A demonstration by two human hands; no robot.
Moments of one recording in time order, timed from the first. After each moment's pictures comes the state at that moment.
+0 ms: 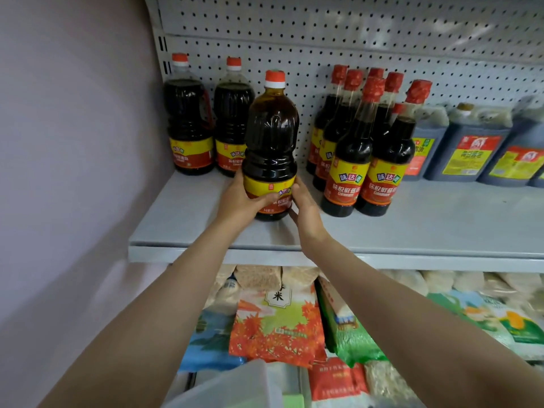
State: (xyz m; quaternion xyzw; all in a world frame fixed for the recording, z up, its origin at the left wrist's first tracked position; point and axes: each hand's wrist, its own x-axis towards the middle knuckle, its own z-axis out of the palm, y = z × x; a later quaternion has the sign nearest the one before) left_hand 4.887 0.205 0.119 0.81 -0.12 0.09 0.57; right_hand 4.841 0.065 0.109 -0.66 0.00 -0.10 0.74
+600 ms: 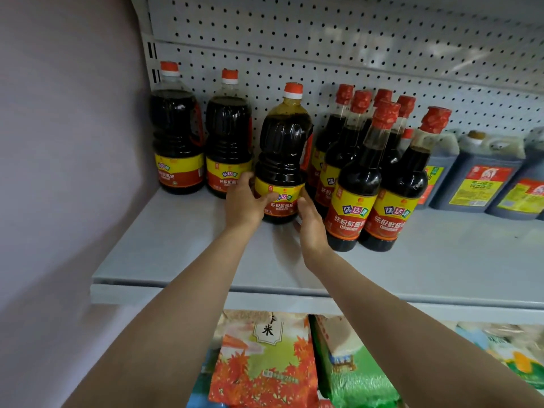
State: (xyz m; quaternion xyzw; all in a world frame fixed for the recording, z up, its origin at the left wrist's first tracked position) left_hand 4.979 0.159 0.113 0.83 -0.04 0.14 0.53; right_hand 4.909 0.039 0.100 -0.70 0.09 -0.12 0.70
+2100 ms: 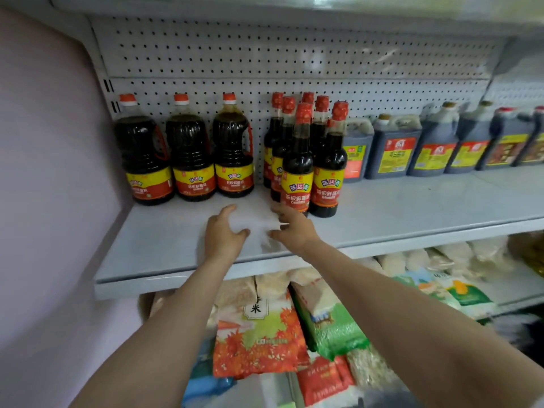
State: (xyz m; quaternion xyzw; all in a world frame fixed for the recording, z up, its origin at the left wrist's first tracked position) left_hand 4.865 0.172 0.096 0.88 -0.10 0.07 0.47; right_hand 4.812 0.004 0.112 -0.90 0.10 -0.11 0.42
